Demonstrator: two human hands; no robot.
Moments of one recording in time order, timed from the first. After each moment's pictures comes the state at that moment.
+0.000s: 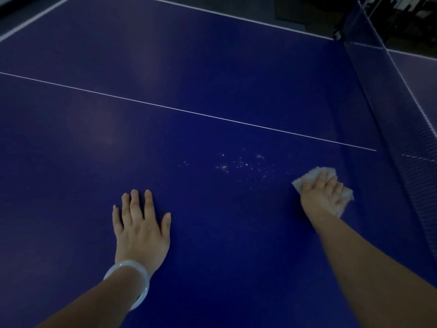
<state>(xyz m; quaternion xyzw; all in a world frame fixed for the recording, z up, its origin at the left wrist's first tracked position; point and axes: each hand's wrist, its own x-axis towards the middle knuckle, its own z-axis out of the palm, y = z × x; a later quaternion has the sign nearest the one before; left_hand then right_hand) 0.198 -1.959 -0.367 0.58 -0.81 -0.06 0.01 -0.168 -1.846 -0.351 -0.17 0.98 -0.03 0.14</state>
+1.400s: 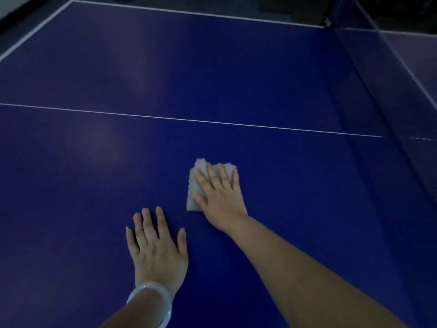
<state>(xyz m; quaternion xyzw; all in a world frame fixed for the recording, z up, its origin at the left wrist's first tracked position) 0.197 -1.960 -0.363 0.58 -0.81 -0.07 -0.01 0.016 -1.968 -0.364 -0.58 0.81 0.02 0.07</state>
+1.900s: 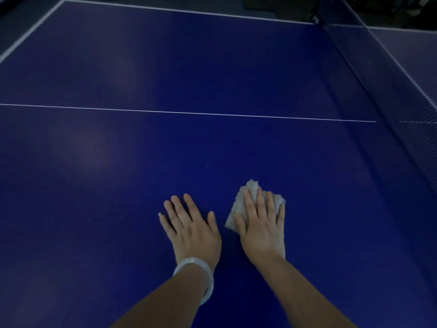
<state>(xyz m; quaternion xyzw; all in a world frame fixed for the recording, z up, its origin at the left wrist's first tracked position) 0.202 -1.960 -0.358 0.56 -0.82 -0.11 -0.01 0.092 -1.870 -0.368 -0.38 0.92 -0.04 0.05</state>
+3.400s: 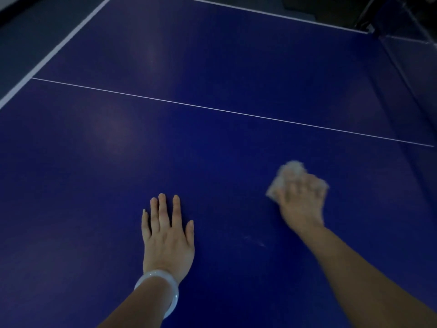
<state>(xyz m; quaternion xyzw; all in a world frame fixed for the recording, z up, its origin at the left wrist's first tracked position) 0.347 -2.050 -0.365 0.52 -0.85 -0.08 0.01 0.057 -1.954 -0.351 -0.40 0.92 0.03 0.04</state>
